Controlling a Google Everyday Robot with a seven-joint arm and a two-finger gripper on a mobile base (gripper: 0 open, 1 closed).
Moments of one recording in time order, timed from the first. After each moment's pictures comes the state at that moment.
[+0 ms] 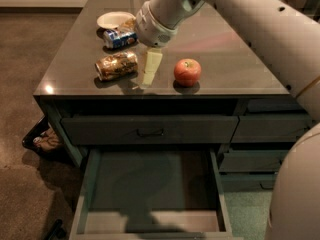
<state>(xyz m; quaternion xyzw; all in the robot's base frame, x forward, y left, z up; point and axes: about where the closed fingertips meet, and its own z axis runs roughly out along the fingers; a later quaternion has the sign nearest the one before) 0.631 0.063 0.913 -0.81 0.49 0.09 0.31</state>
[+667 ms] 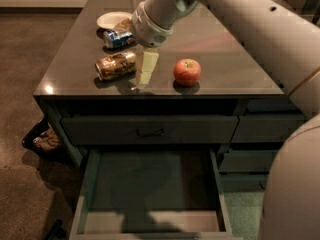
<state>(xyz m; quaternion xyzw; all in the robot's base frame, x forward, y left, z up) 0.636 0.072 0.911 -0.81 0.48 0.08 0.31</state>
